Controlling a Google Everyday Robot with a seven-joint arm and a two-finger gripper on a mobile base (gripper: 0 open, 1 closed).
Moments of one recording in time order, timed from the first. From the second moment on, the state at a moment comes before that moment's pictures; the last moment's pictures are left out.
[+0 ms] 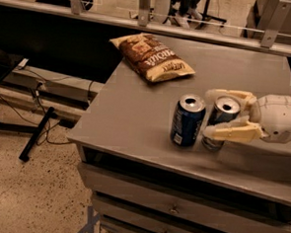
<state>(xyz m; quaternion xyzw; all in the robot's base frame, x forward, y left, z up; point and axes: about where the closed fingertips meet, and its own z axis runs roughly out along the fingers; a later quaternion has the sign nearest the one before) 0.460 -0.160 0.915 -0.50 0.56 0.39 0.53</state>
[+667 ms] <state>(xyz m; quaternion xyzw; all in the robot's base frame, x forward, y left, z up) 0.469 -0.204 0.938 -0.49 0.58 0.35 0.55</state>
